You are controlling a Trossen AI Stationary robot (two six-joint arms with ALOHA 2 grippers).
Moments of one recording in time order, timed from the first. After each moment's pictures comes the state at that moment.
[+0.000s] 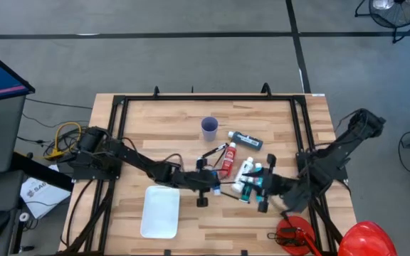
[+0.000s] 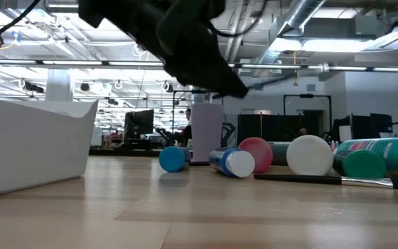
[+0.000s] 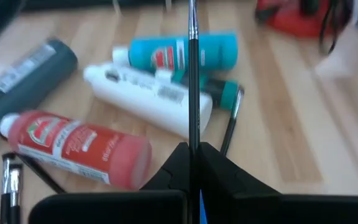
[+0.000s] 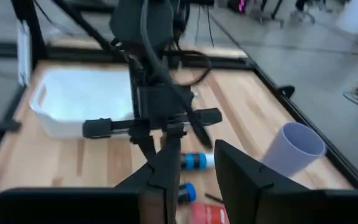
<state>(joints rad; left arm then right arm) -0.30 1.83 1.03 0.25 -0.34 -0.11 0.75 1.26 1.01 -0.34 0.94 0.34</state>
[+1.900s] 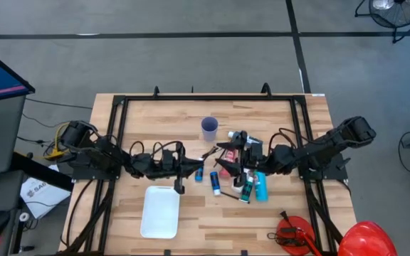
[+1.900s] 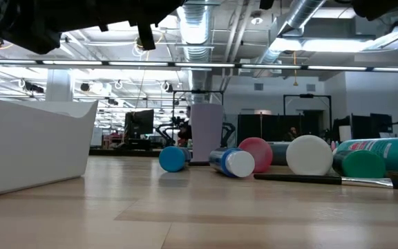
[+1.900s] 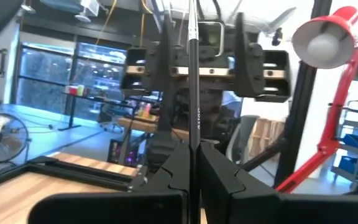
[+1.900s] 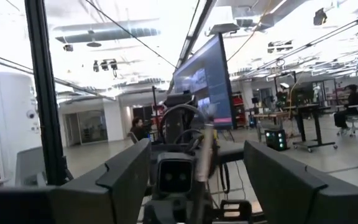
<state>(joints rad) -0.29 1.64 0.54 1.43 -0.38 -0.08 0.30 1.48 0.72 1.17 0.41 0.00</state>
